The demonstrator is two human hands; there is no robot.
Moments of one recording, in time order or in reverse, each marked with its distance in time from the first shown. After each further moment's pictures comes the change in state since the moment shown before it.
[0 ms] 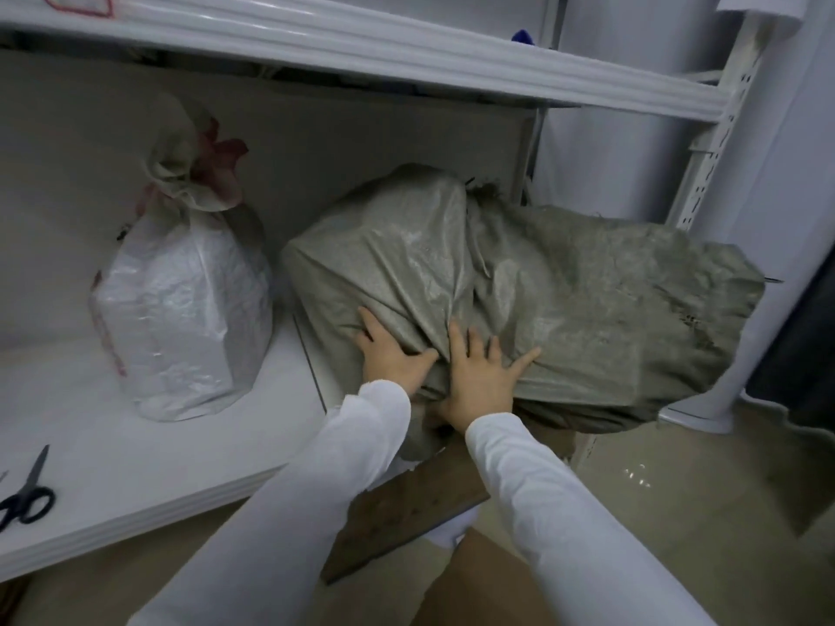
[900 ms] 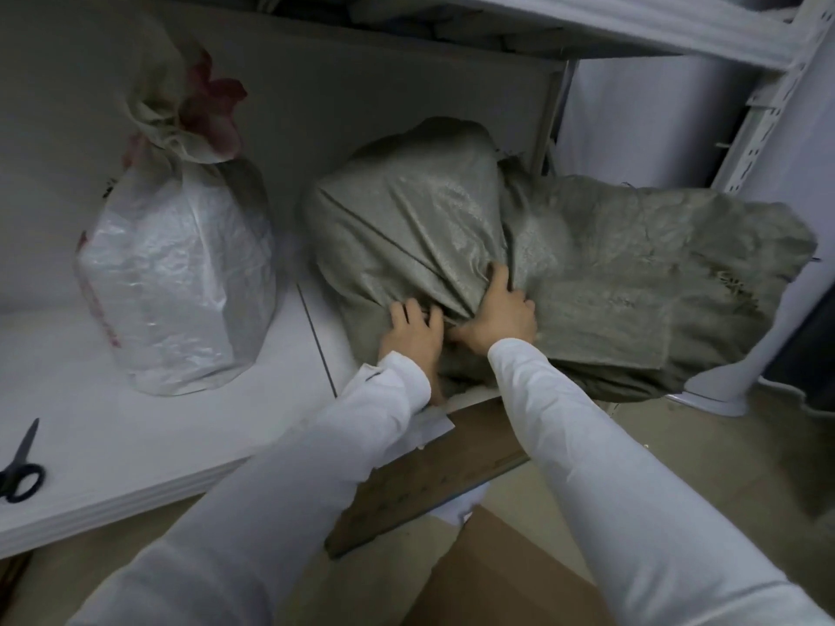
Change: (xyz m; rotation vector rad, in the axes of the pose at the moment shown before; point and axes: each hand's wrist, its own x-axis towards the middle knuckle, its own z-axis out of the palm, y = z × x) left_hand 0.036 -0.042 0.024 1.155 -0.056 0.510; right_hand 0.066 -0.002 -0.002 0.452 0.049 0.252
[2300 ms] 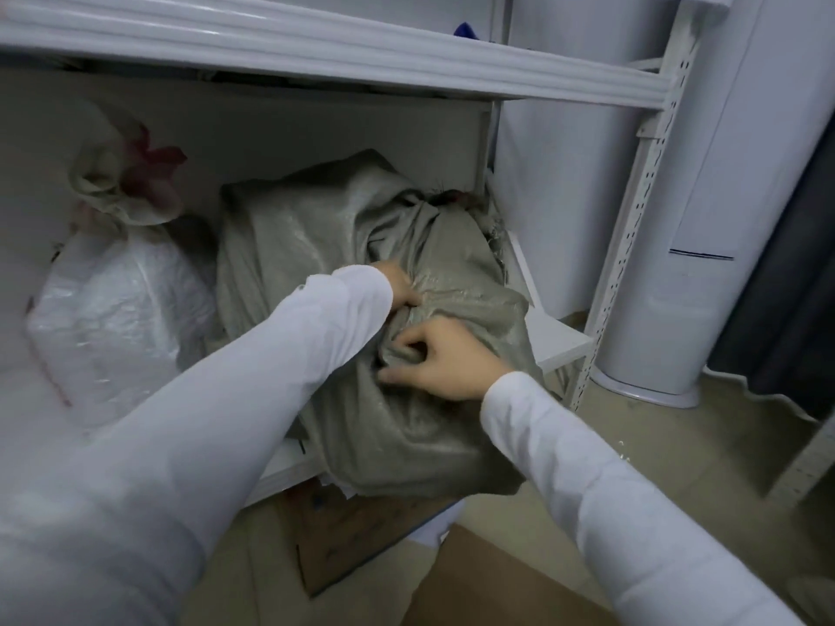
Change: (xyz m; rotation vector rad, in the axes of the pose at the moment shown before) left_hand 0.048 0.014 -0.153 -0.433 -0.320 -0.046; right_hand -0.065 0.004 -0.088 0.298 -0.314 -0.580
